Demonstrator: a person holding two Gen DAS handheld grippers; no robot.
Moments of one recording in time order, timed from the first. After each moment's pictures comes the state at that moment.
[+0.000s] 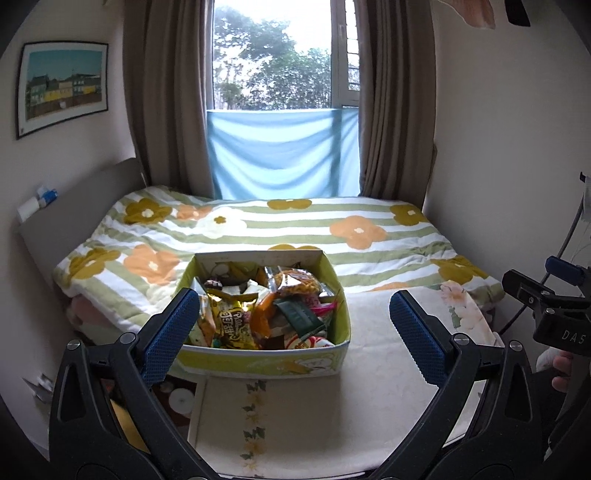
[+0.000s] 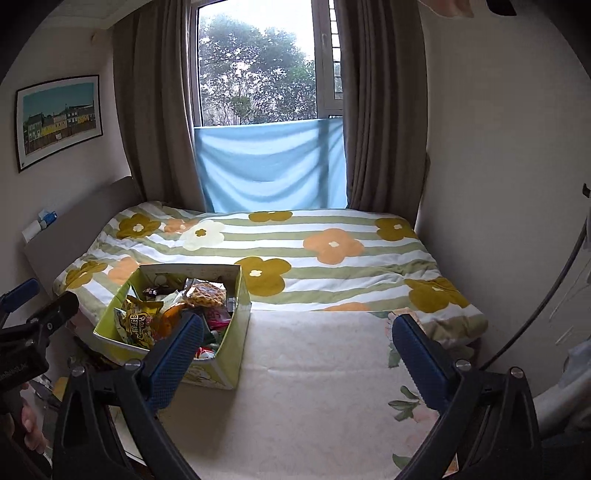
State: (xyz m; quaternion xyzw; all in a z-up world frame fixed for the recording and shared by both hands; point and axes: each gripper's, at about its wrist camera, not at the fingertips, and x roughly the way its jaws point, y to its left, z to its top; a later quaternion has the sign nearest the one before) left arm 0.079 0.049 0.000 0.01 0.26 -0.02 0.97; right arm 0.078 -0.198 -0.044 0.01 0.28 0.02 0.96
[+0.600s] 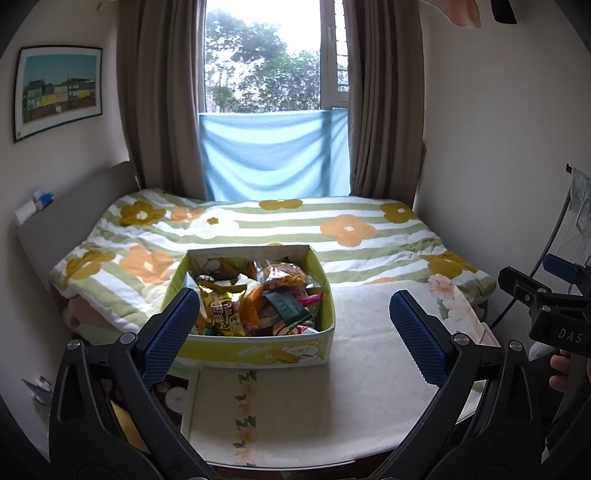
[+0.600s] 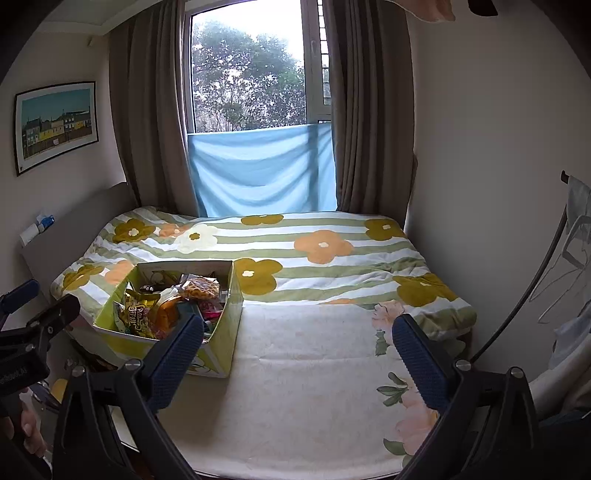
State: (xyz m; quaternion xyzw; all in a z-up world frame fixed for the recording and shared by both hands) left arm 0.052 0.037 0.000 0.01 0.25 -0.03 0.97; right arm 0.047 -0.208 -0.048 0.02 0.26 0.01 0.96
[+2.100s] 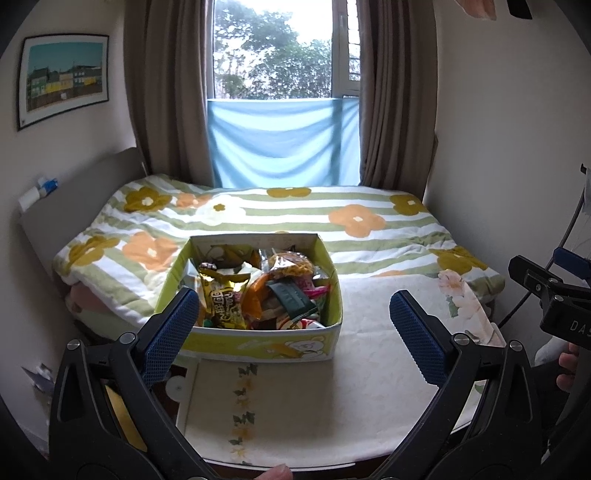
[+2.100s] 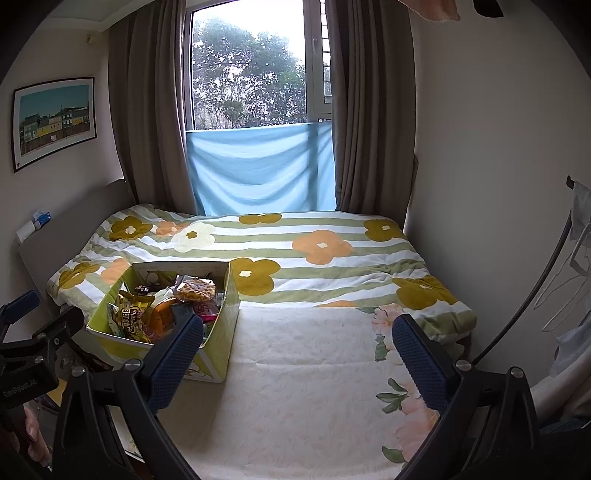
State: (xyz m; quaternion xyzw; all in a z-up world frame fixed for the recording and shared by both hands) left arm 0.074 0.031 -0.021 0.00 0.28 -0.01 0.96; right arm 0.062 -0.222 -0.051 0.02 0.27 0.01 0.96
